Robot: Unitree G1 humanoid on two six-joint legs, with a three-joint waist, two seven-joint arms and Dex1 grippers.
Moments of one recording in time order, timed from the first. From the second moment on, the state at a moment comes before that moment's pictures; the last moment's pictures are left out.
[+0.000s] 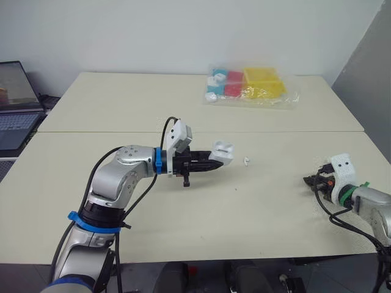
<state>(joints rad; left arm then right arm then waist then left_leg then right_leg) -0.58 0.50 -0.13 -0.10 -0.49 0.61 -1.10 -0.11 -0.87 -0.13 -0.08 0.33 0.69 0.75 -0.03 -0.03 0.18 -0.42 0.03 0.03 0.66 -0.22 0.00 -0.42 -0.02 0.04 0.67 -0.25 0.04</state>
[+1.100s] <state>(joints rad) -0.47 0.50 -0.13 -0.23 -0.53 0.67 -1.03 -0.09 -1.35 0.11 0.35 -0.10 -0.19 1.29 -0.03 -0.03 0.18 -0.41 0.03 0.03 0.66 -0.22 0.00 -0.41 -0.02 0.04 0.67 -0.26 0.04</state>
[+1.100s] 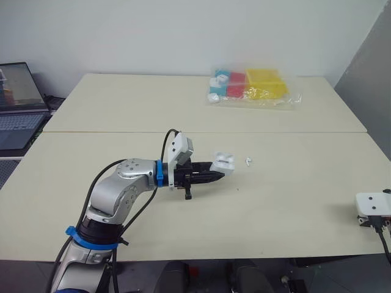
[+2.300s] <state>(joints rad) -0.47 0.50 -0.15 -0.23 -0.53 0.66 -1.04 0.01 -1.38 0.06 0.30 -0.16 -0.31 1.23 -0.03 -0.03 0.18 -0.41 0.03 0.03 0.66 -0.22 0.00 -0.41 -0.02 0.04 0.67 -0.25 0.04</state>
